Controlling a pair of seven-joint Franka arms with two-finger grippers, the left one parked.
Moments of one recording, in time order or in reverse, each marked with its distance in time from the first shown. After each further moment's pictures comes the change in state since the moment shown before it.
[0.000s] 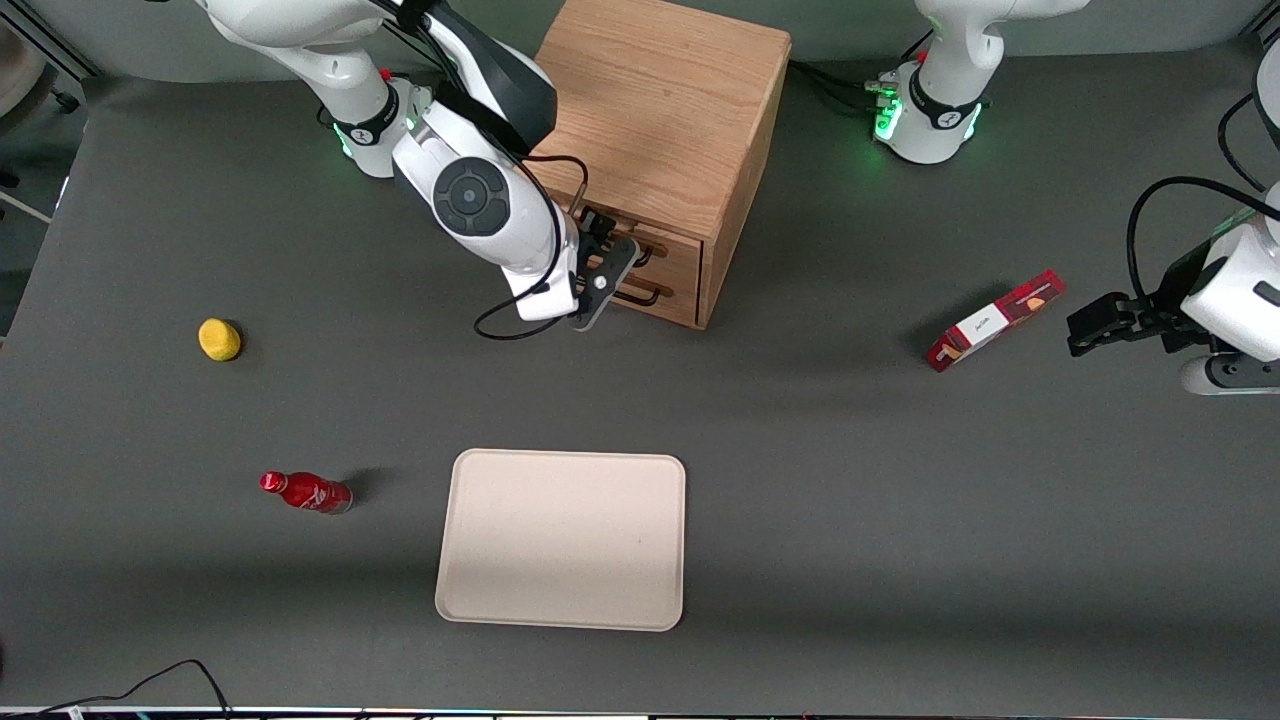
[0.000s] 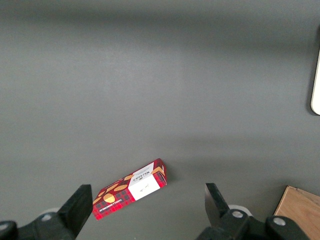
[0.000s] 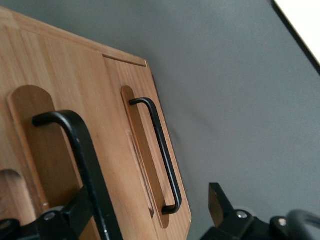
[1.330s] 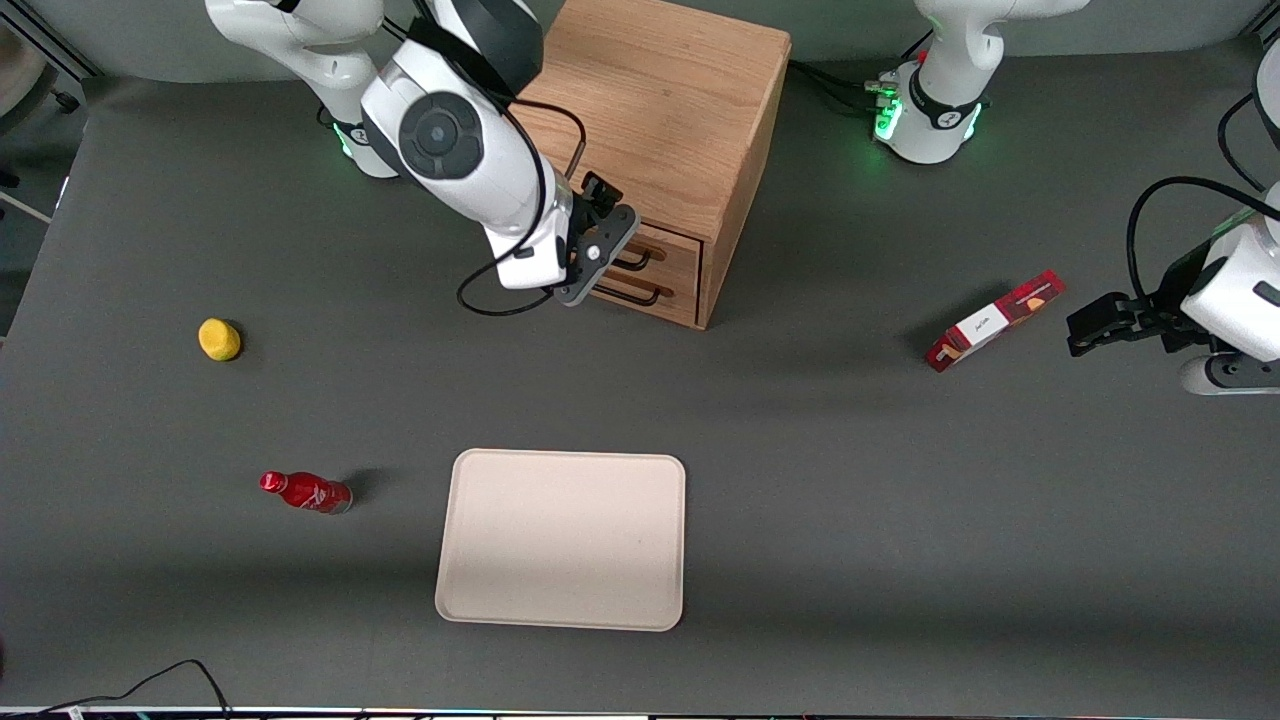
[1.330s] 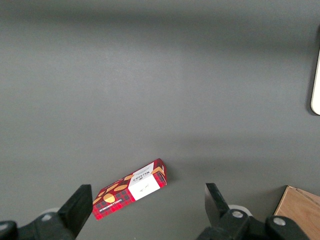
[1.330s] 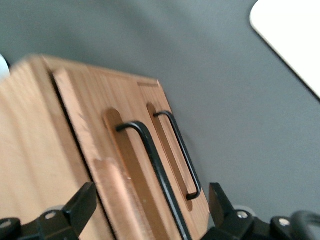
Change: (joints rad) arm -0.012 -0.074 0.025 0.151 0.051 -0.123 0.158
